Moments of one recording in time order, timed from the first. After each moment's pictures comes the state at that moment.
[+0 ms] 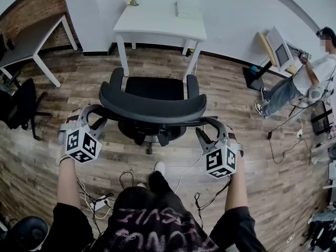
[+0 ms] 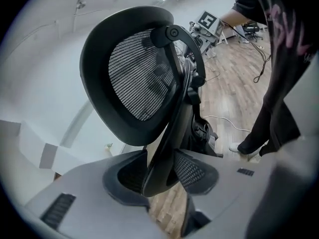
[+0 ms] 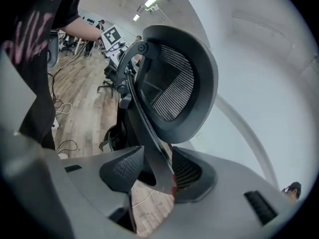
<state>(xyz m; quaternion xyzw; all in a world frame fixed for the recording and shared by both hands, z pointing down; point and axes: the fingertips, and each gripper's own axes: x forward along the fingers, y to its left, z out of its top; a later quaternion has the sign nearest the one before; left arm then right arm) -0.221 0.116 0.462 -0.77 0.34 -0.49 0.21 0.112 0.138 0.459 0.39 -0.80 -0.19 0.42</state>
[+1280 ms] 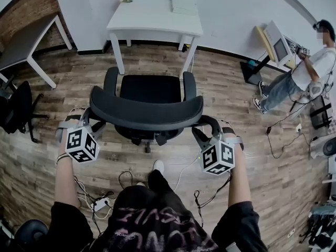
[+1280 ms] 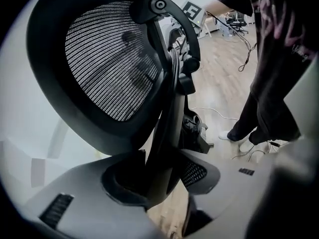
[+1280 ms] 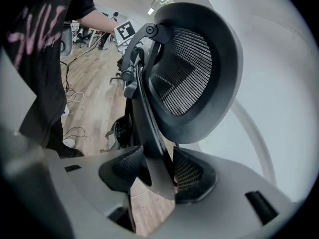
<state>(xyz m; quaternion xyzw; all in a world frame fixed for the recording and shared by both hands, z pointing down) -0.205 0.102 0.493 -0.76 0.26 -0.55 0.22 0.111 0.122 0.478 0.32 -0.79 -0.21 0.47</state>
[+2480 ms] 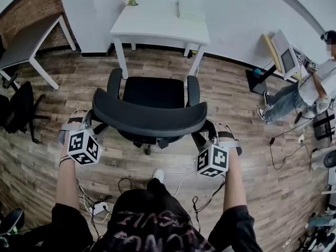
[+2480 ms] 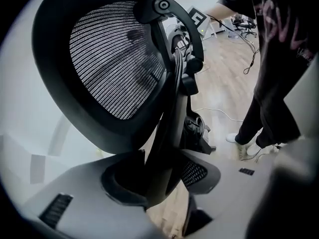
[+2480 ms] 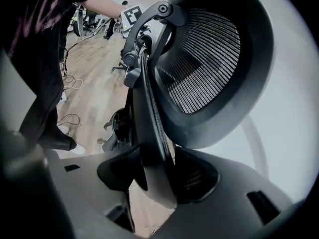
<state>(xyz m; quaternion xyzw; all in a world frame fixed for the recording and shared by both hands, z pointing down) -0.198 0.038 0.493 -0.76 0.28 -0.54 0.21 0.111 0.042 0.497 0.31 -0.76 -0.24 0.51</state>
